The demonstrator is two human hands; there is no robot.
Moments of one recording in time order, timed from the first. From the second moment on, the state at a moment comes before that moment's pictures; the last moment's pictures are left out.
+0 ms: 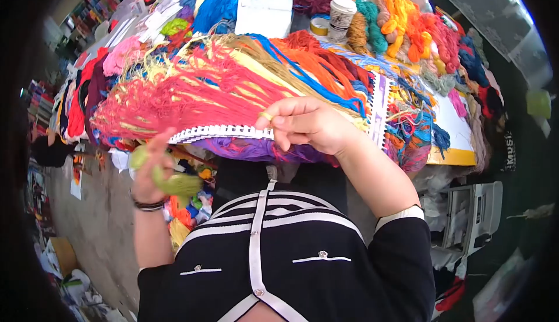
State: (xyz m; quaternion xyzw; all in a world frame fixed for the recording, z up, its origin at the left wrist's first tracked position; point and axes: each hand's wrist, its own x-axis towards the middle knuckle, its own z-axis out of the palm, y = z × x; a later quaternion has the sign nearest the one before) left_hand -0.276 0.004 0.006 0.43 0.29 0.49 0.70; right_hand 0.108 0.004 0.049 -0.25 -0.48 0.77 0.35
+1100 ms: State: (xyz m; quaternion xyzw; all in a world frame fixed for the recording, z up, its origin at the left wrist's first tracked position) left_hand -0.247 0.025 -0.003 0.41 0.27 0.52 0.70; right_hand 0.147 0.014 0.067 -0.55 -0.49 0.60 0.32
